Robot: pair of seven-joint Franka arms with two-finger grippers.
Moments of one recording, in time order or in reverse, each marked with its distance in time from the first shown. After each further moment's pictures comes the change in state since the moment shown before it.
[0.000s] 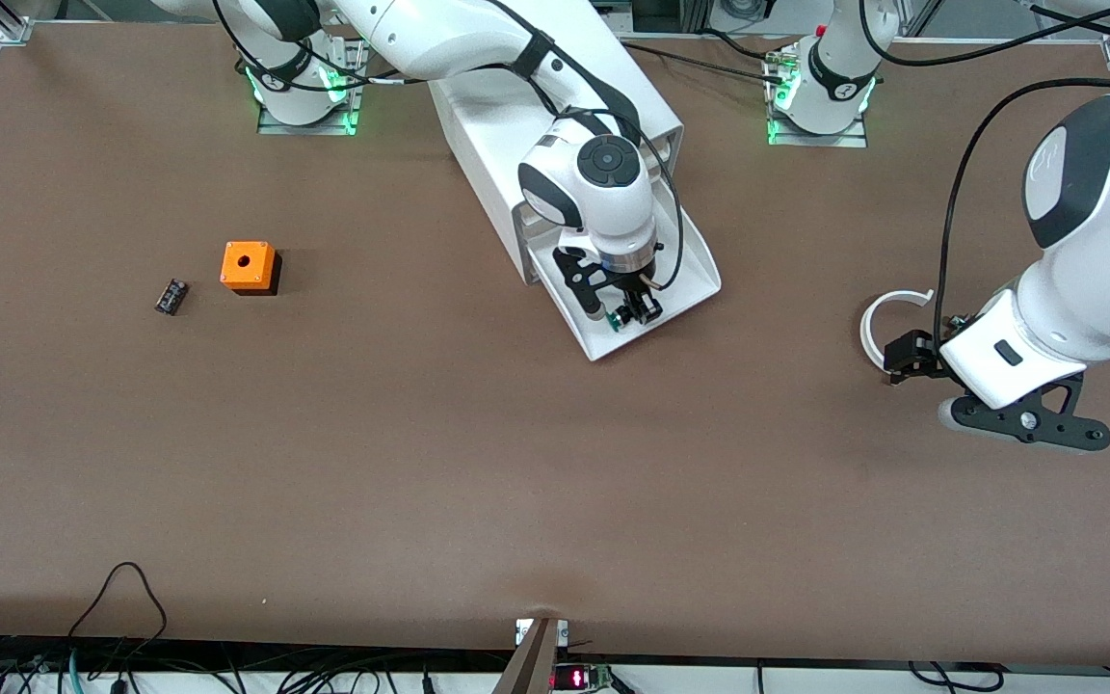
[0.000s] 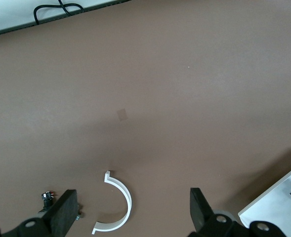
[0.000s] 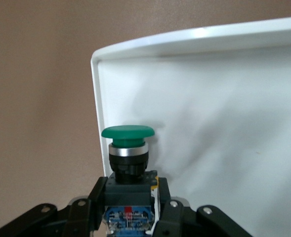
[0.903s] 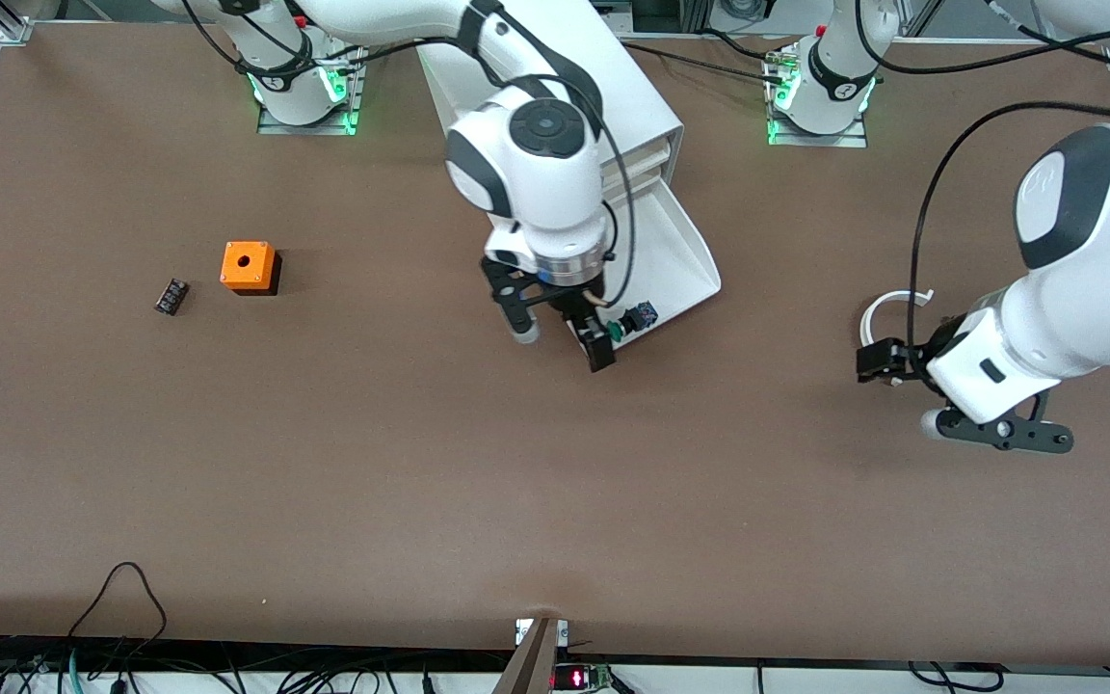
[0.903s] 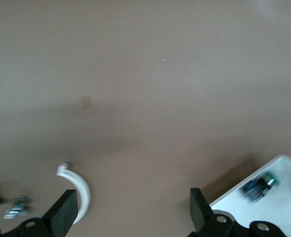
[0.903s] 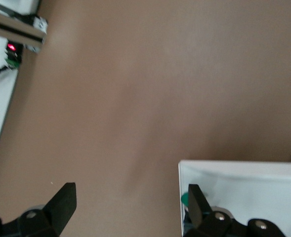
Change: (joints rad) left arm 0.015 0.018 0.005 -0.086 -0.175 0.065 -0.159; right arm -0.110 -0.170 -0.097 0.103 -0.050 -0.246 -0.136
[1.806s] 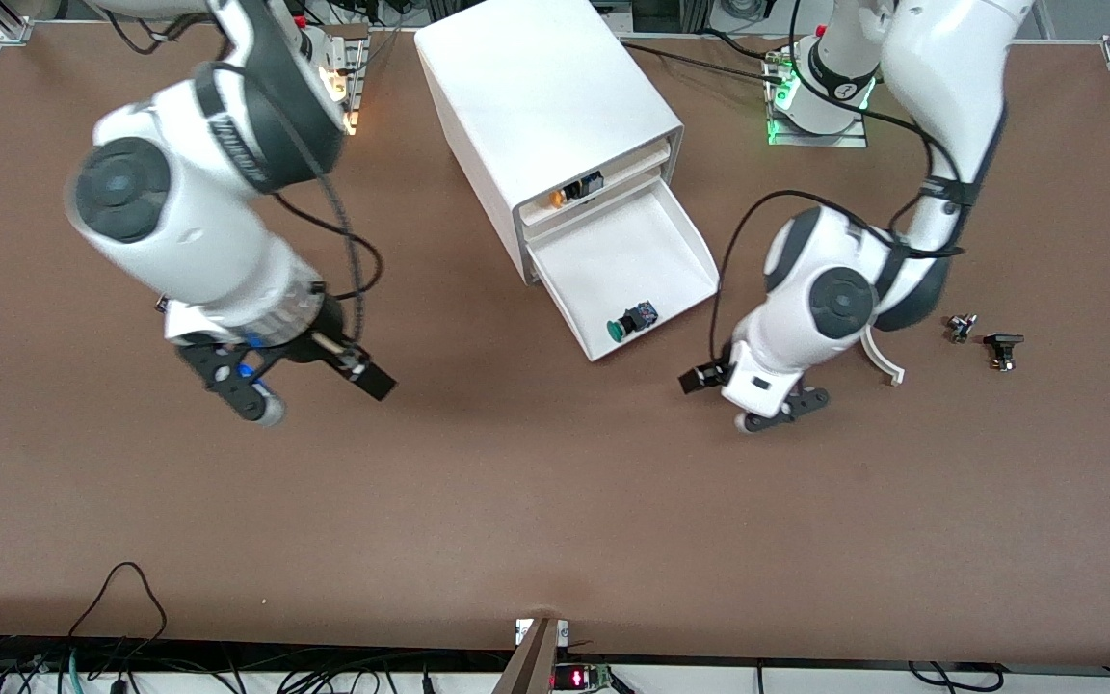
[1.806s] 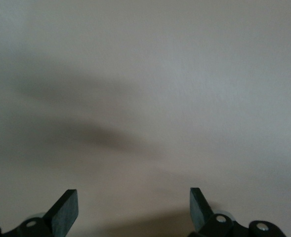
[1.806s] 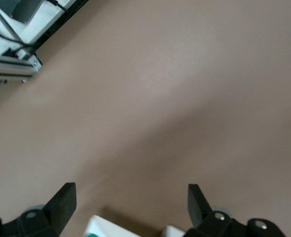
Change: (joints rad) left arm -0.192 0.022 -0.049 -0.534 -0.023 0.597 -0.615; right arm -0.511 -0.210 0.198 -0.066 0.100 -0.316 -0.903
